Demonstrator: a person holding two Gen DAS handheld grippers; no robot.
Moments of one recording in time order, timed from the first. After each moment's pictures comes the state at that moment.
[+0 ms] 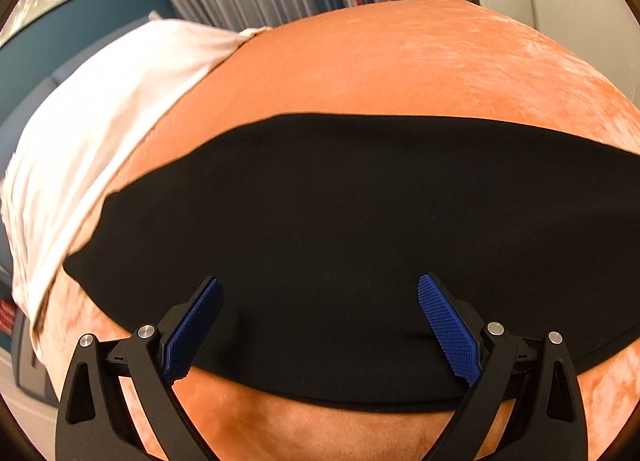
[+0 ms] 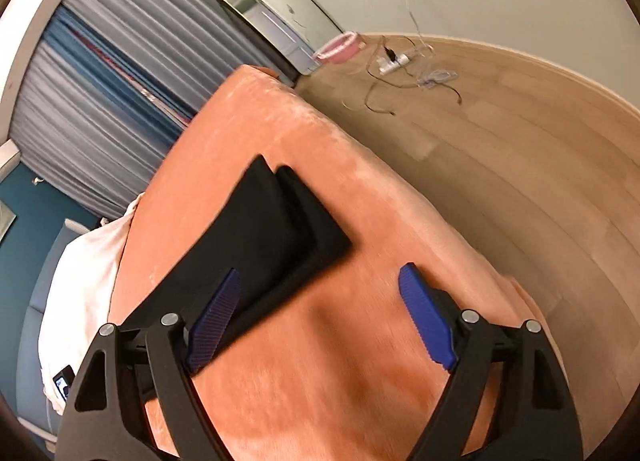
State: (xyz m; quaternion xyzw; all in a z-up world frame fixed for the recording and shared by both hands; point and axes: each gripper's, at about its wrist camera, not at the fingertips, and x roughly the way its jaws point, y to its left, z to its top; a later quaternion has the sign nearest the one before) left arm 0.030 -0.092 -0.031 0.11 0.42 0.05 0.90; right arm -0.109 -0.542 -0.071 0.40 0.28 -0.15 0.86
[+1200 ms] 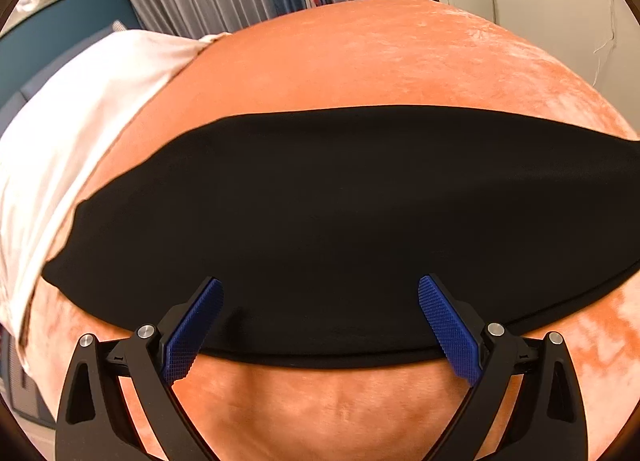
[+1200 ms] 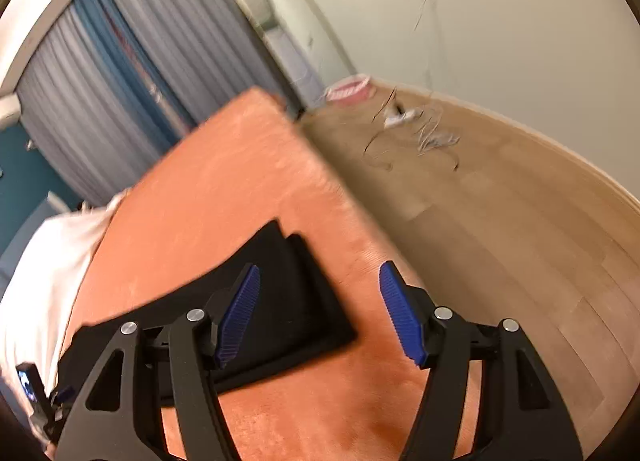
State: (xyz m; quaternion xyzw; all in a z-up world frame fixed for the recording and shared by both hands) left arm -0.010 -0.119 -0.027 0.12 0.43 -0.02 0.90; right arm -0.110 -0.559 -0.029 0.28 0.29 -0.17 0.90
